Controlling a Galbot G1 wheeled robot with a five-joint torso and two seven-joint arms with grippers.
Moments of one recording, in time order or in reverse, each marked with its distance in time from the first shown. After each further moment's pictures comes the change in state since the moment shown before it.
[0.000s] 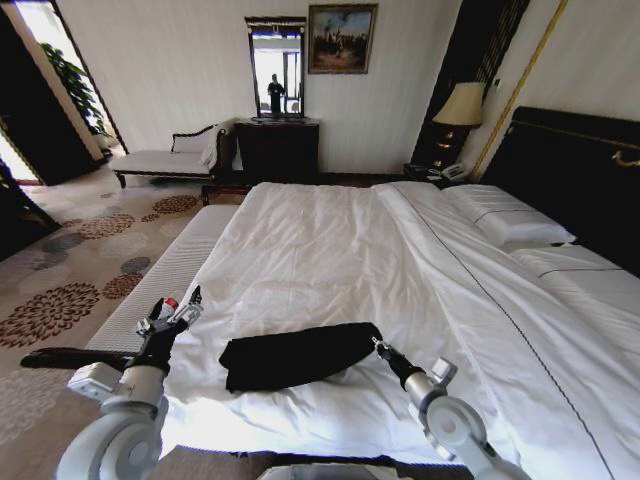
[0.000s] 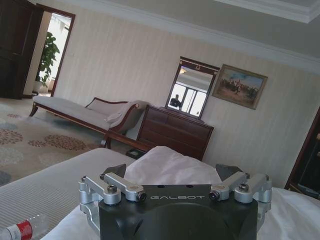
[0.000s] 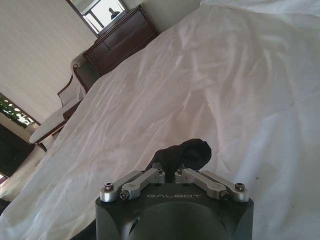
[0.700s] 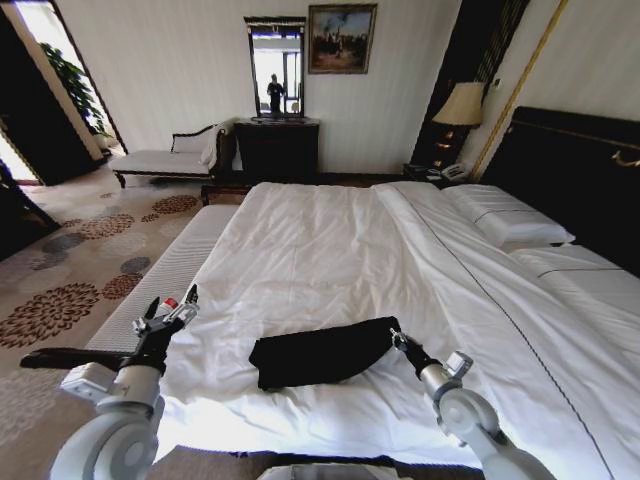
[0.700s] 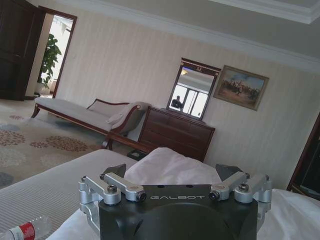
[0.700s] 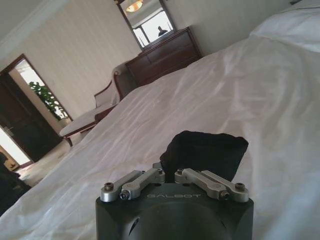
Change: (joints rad) left arm 0.005 0.006 -0.015 -0.002 -0.012 -0.004 -0.003; right arm 0.109 -0.026 -0.077 -0.081 -0.181 0.076 -0.182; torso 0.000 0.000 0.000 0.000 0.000
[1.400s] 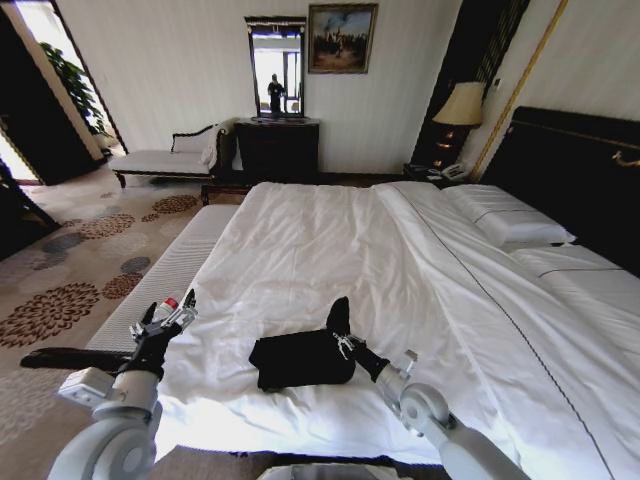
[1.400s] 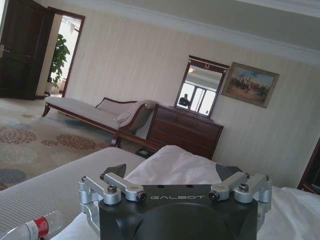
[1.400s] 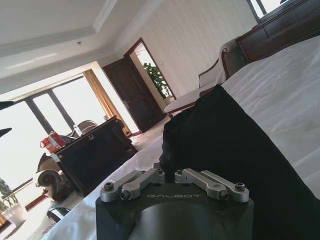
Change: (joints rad) left arm 0.018 -0.022 -0.014 0.001 0.017 0.001 -0.004; right arm 0.202 -0.015 -0.311 -0.150 -0.070 0.097 -0.379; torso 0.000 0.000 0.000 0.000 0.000
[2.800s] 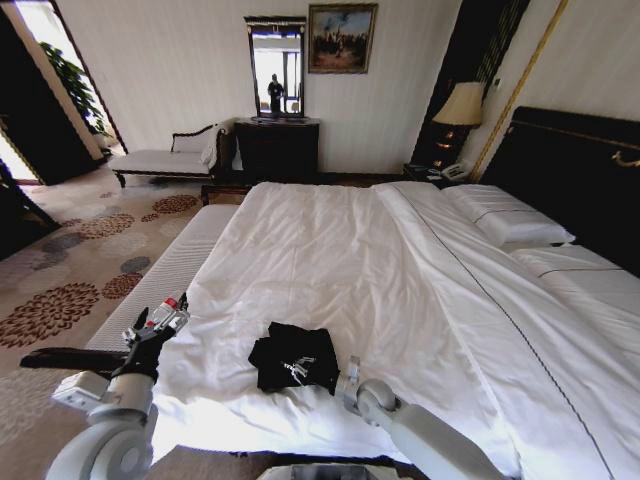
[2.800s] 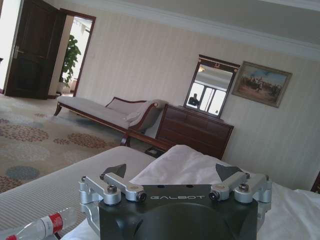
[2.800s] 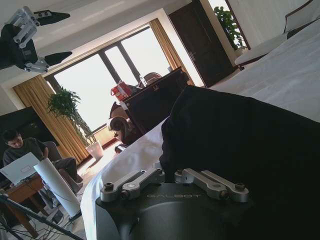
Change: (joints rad) left arm 0.006 -0.018 -0.030 0.012 -0.004 0.000 -0.004; right arm 0.297 0.089 -0.410 -0.282 -0.067 0.032 -0.168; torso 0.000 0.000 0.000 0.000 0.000
